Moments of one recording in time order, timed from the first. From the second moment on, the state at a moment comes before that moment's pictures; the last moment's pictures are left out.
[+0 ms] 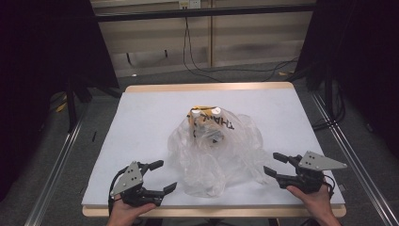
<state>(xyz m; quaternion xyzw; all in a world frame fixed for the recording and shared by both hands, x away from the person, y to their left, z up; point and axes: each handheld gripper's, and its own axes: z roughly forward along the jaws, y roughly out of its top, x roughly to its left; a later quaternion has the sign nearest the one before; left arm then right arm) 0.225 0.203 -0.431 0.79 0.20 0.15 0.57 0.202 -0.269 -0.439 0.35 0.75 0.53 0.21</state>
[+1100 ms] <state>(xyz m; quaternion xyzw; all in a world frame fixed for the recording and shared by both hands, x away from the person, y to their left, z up) 0.224 0.105 -0.450 0.85 0.07 0.05 0.53 0.202 -0.249 -0.451 0.30 0.82 0.48 0.13</state>
